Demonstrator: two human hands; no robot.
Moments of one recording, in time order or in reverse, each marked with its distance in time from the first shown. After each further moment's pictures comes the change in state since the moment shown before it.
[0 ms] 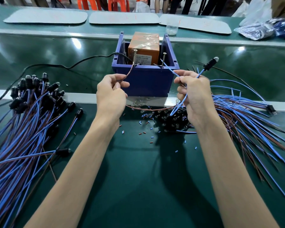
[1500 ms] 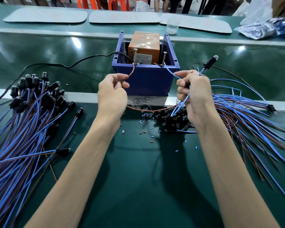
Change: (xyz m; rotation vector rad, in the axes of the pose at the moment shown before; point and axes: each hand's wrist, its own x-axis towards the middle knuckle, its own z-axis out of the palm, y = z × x) left_hand 0.001 0.000 0.001 -0.001 -0.006 -0.016; right_hand -0.004 -0.004 0.004 0.084 0.007 0.051
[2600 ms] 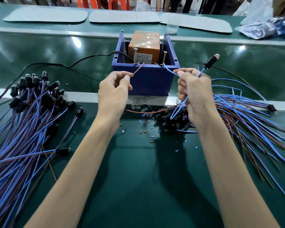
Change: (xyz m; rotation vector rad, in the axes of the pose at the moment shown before) left_hand -0.011 0.013 -0.003 -0.027 -0.070 0.033; right_hand 0.001 0.004 -0.004 -0.061 -0.058 -0.113
